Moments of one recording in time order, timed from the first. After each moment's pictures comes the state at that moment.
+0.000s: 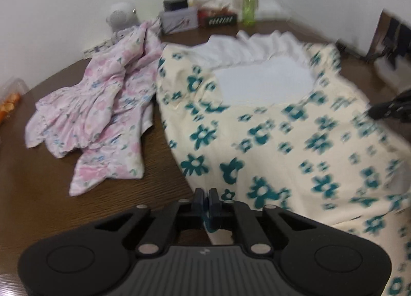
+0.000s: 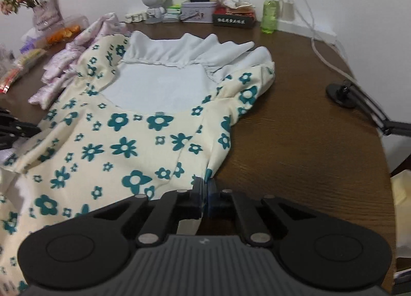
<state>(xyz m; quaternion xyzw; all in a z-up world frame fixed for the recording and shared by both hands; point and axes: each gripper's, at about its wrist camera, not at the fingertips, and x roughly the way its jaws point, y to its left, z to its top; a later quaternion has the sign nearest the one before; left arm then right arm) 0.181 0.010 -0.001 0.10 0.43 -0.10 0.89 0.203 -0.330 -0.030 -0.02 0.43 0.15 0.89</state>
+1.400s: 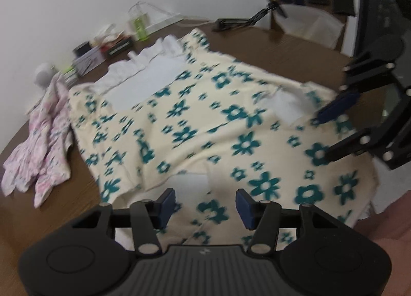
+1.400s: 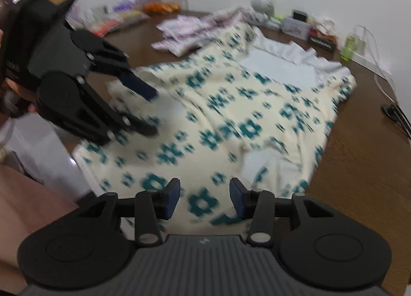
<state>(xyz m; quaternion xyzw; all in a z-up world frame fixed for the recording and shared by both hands) 0.058 -0.061 -0.004 0.24 0.40 -0.23 0.85 0.014 -0.259 -0.012 -0.13 0.40 0.28 0.86</state>
